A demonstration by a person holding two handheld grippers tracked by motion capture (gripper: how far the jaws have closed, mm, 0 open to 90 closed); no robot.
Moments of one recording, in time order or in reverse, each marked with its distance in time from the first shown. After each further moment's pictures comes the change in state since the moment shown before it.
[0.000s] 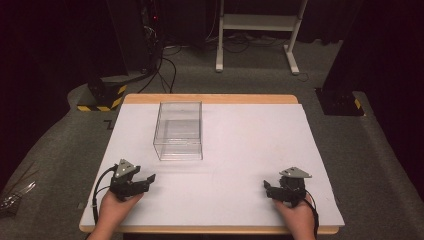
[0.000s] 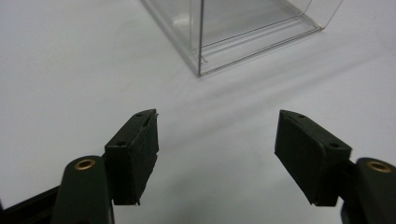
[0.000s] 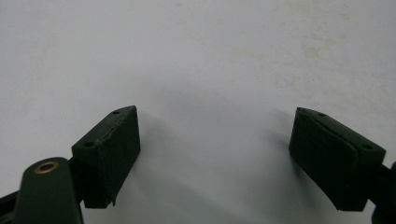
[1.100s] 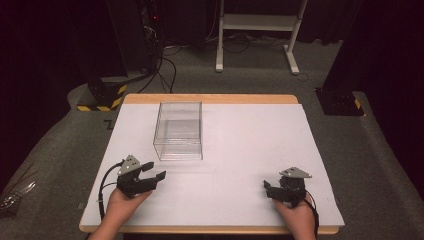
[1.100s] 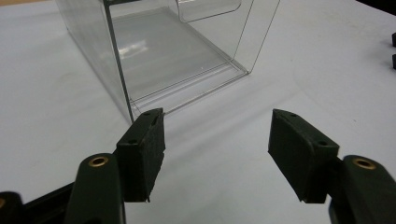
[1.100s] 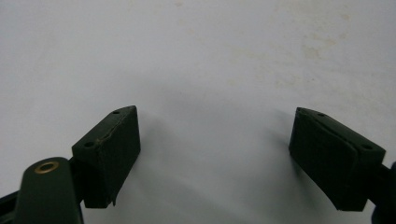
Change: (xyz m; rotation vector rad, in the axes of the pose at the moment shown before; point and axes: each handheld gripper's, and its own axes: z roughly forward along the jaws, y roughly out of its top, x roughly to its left) left arm -0.020 0.025 -0.003 -0.093 -0.153 0.029; right arm 0.000 0.000 0.000 -0.003 0.000 -0.004
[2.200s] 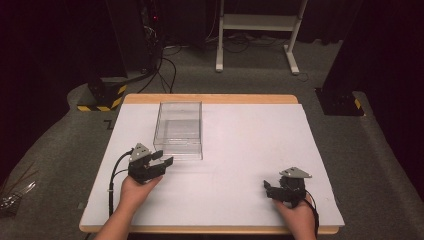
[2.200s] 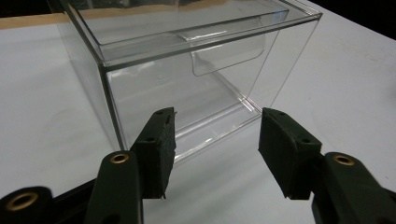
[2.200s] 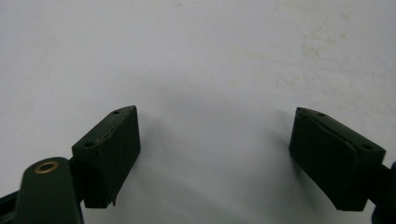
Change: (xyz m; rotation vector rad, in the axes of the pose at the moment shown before) left arm 0.006 0.023 0.035 -0.050 0.029 -0.038; right arm 0.000 0.000 0.000 0.000 0.000 0.000
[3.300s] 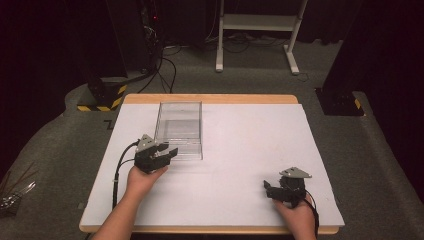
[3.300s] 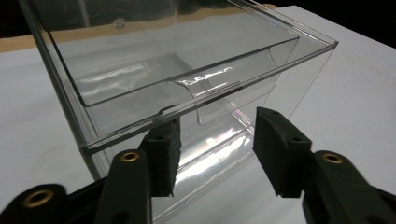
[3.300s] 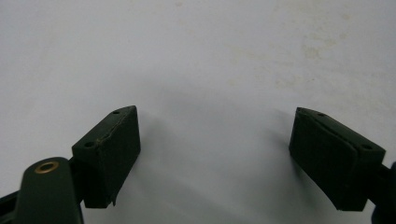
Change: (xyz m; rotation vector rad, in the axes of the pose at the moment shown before) left arm 0.005 0.016 0.023 -0.036 -0.017 0.025; right arm 0.000 0.000 0.000 0.000 0.000 0.000
